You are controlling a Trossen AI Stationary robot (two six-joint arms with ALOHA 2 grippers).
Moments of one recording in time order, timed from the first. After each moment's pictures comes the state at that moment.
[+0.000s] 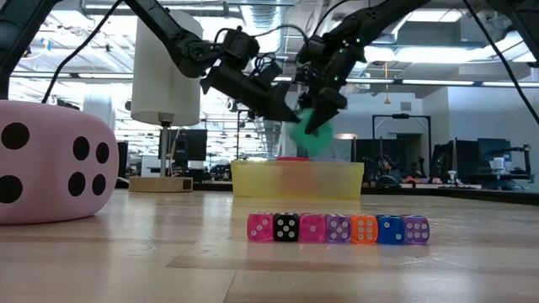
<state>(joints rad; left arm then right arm) 0.49 1.88 1.18 0.34 0.06 0.15 -0.61 1.88 1.63 -0.77 -0.20 -0.85</state>
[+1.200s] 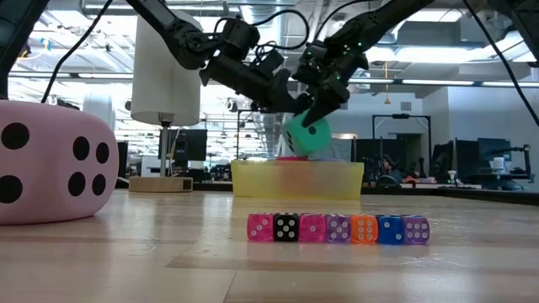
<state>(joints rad) 0.44 1.83 1.18 0.33 0.08 0.15 -0.63 1.89 1.58 -0.74 -0.45 -0.85</state>
